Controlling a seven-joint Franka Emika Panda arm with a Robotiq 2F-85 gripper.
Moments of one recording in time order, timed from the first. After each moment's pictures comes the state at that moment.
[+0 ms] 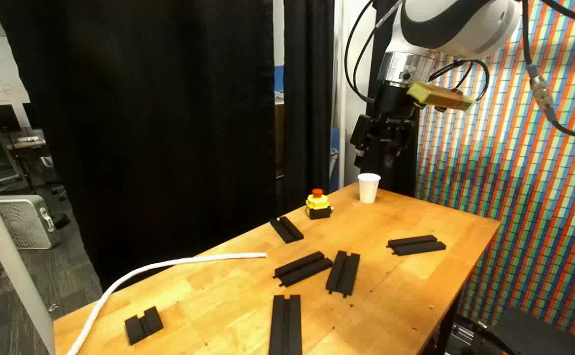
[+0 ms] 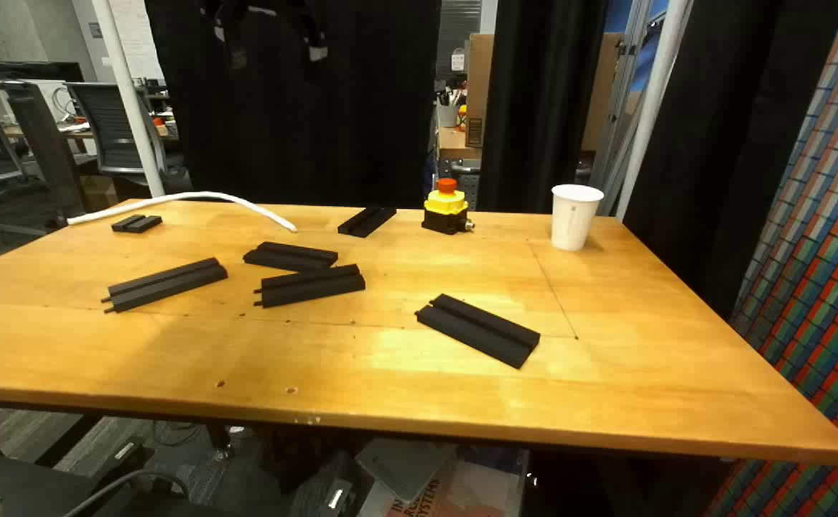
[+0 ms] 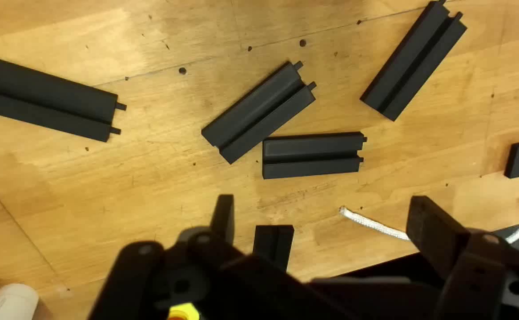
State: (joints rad) arm 0.03 -0.52 0.00 -2.41 0.14 2.07 0.02
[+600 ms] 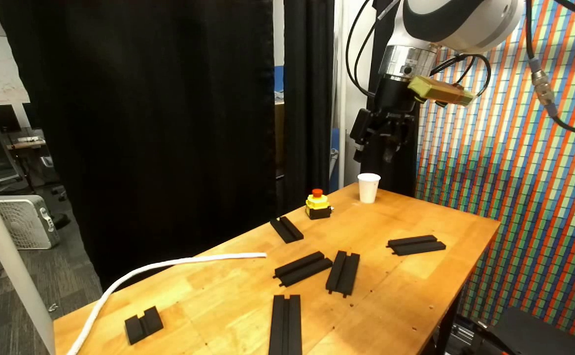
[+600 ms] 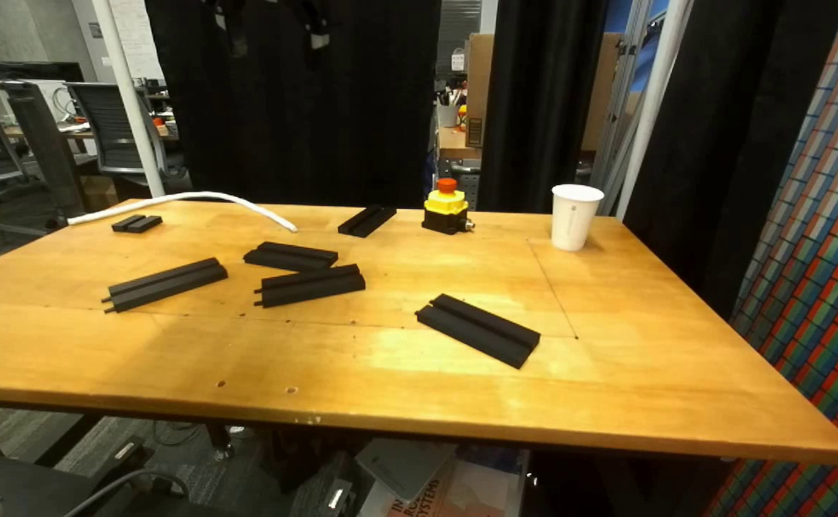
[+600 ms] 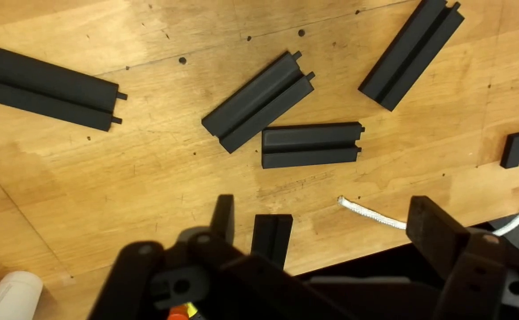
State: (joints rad) arm 0.03 -0.52 0.00 -2.40 0.14 2.07 0.02
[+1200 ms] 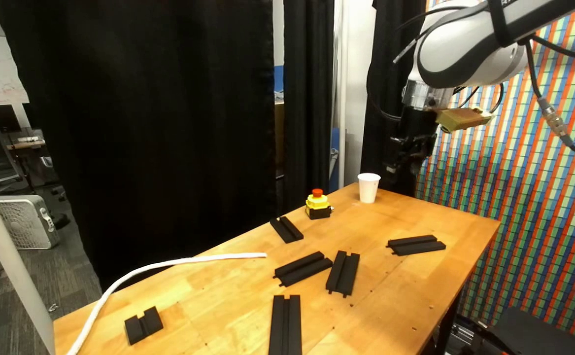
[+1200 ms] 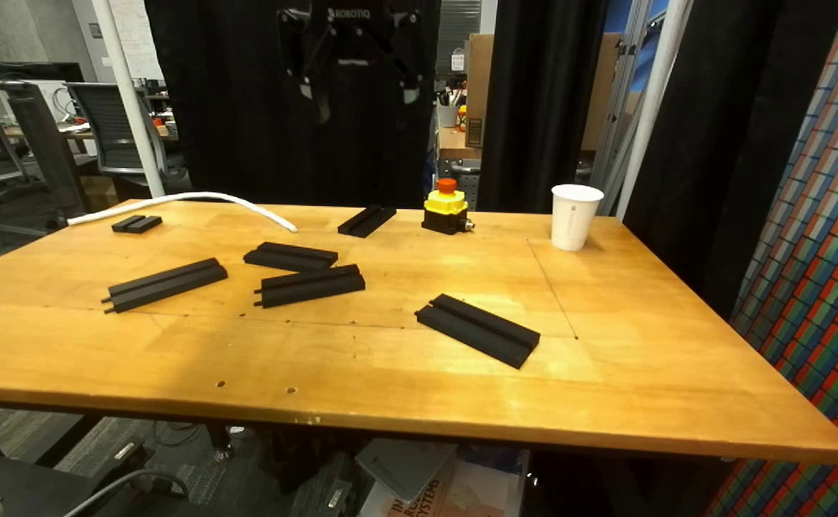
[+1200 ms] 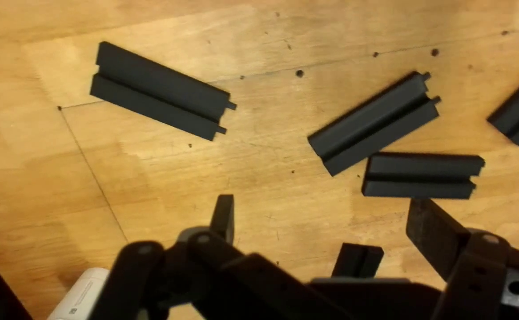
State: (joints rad) arm -0.06 -0.50 -0.08 -2.51 -0.03 2.19 -0.14
